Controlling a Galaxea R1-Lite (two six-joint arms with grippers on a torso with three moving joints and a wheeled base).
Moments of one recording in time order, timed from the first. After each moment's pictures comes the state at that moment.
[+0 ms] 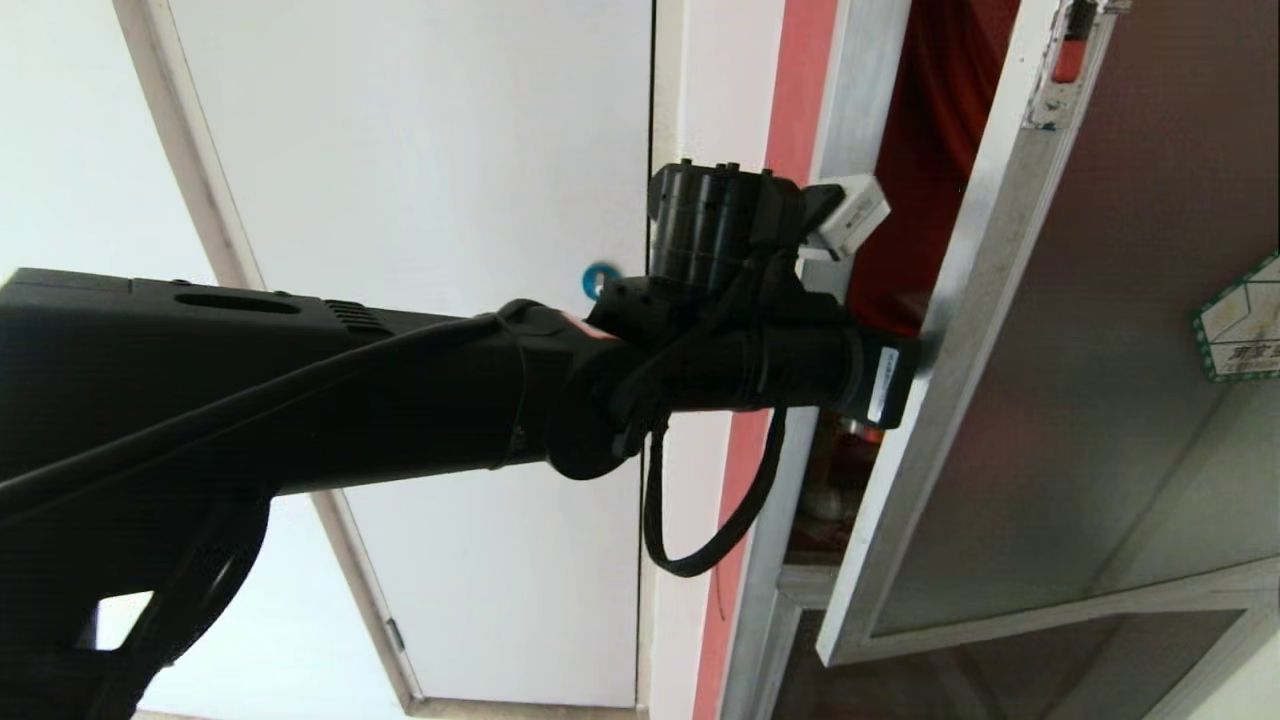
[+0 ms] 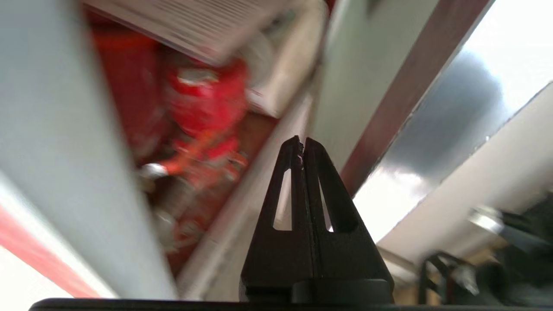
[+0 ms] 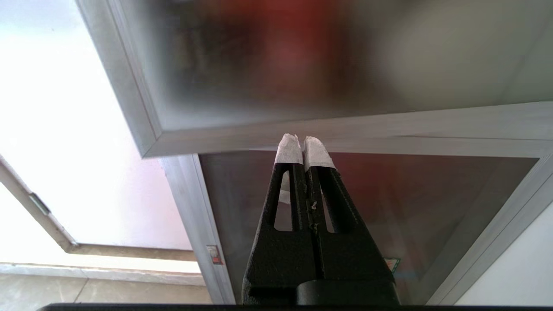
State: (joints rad) left arm -0.90 2.10 -1.80 -0.22 -0.41 -0.13; right arm 0.01 0.00 0.00 -0.01 -0.01 0.03
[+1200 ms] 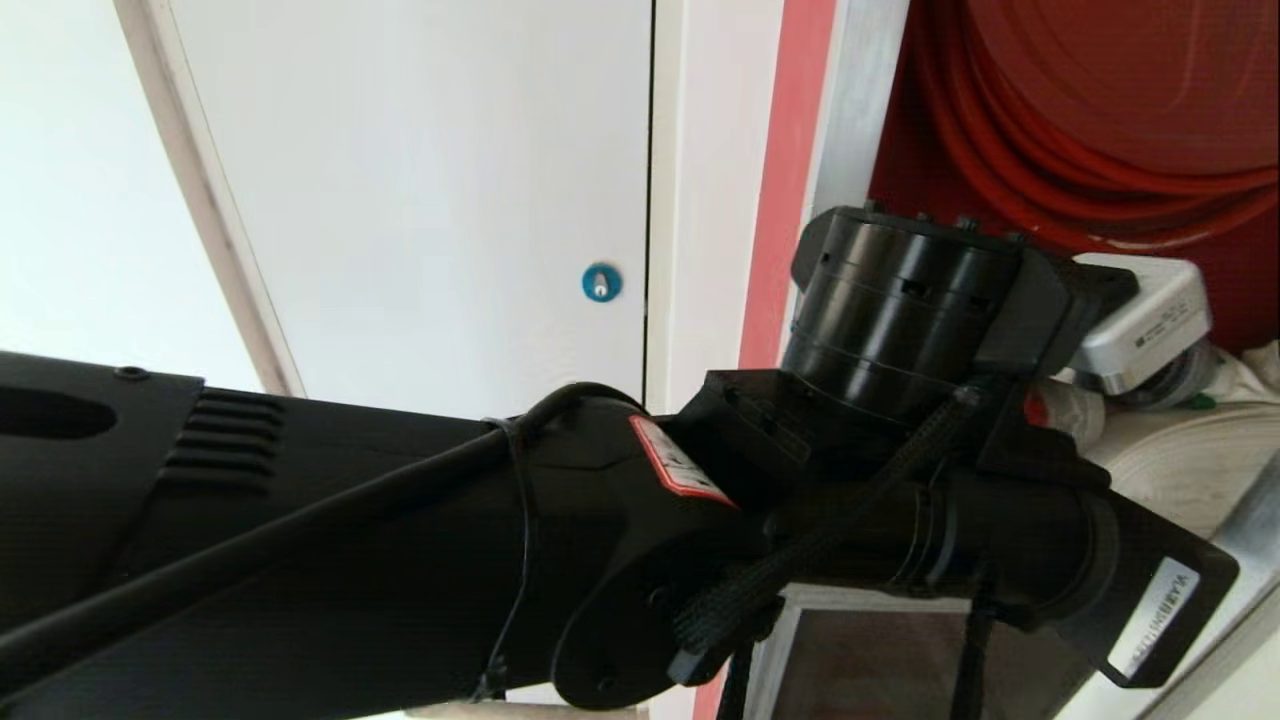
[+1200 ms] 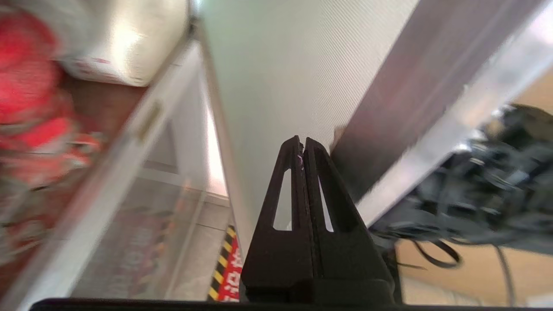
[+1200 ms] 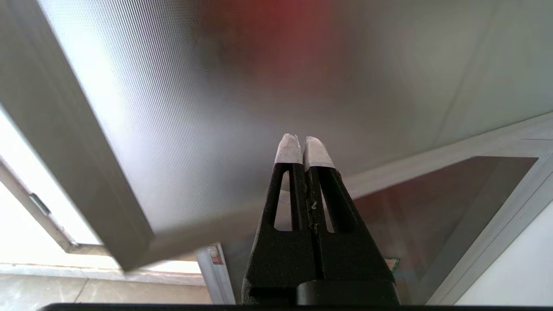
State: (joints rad) left arm -1.15 2.00 -1.63 -0.22 -0.40 -0.12; right arm 0.02 0.00 0.00 -0.01 -0.01 0.03
